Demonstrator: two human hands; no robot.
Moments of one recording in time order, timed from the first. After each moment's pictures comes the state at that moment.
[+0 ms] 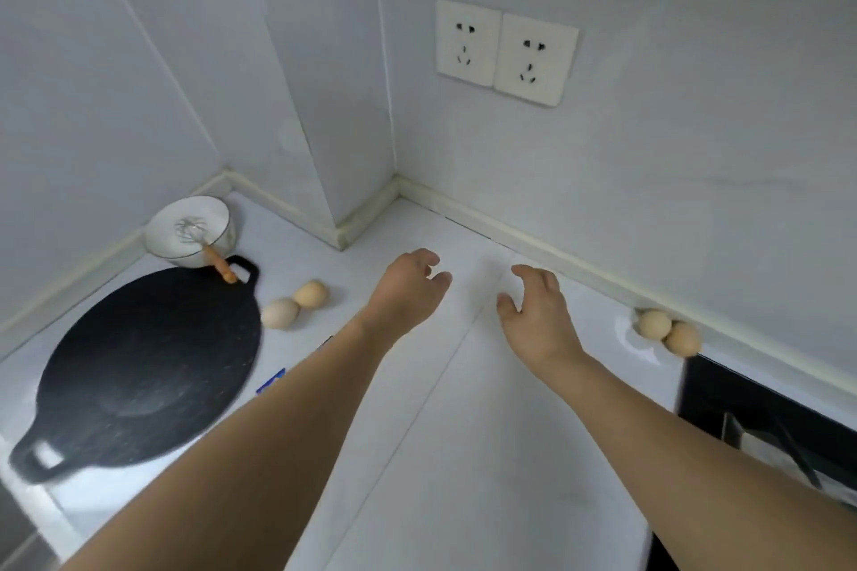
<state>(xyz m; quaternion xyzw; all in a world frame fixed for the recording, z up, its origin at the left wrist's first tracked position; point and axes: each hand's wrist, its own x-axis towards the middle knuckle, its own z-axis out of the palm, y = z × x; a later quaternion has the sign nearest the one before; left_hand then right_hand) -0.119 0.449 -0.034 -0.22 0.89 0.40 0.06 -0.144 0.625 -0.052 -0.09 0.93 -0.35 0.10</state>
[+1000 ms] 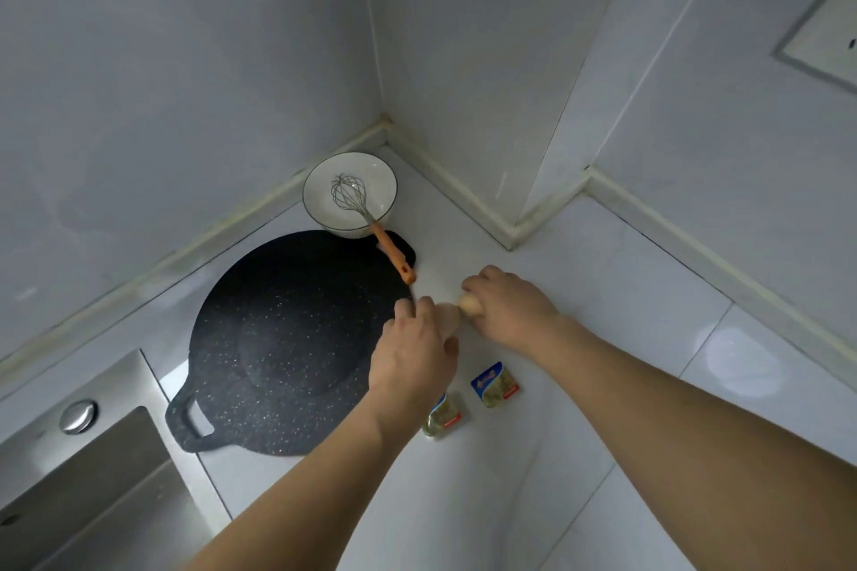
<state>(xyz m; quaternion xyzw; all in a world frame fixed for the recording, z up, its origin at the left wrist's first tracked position) -0.028 0.268 -0.111 -0.33 0.91 0.23 0.08 -0.164 0.347 -0.120 -0.45 0.86 -0.01 0.23</state>
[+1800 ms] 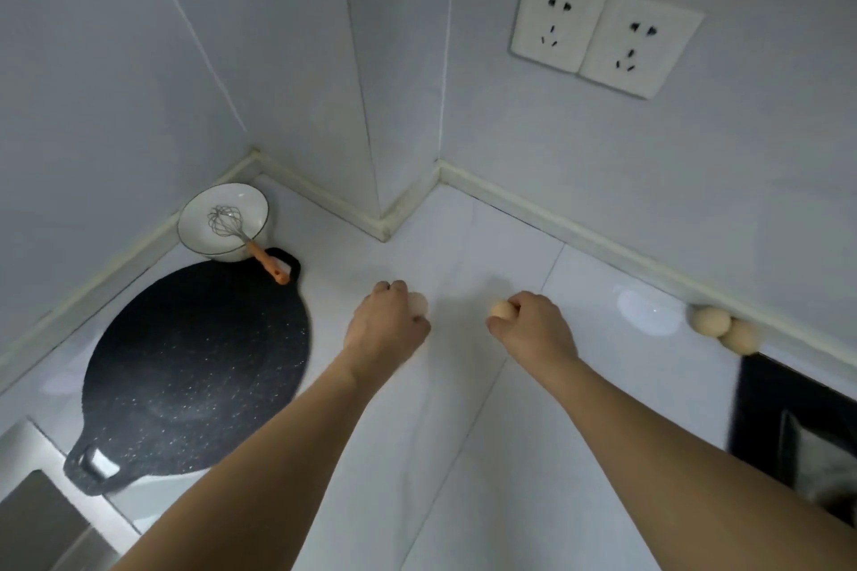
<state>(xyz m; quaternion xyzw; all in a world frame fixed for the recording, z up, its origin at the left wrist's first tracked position) -0.077 0.361 -0.072 -0.21 0.94 0.25 0.12 -0.135 0.548 -0.087 -0.02 0.95 -0.26 0.18</state>
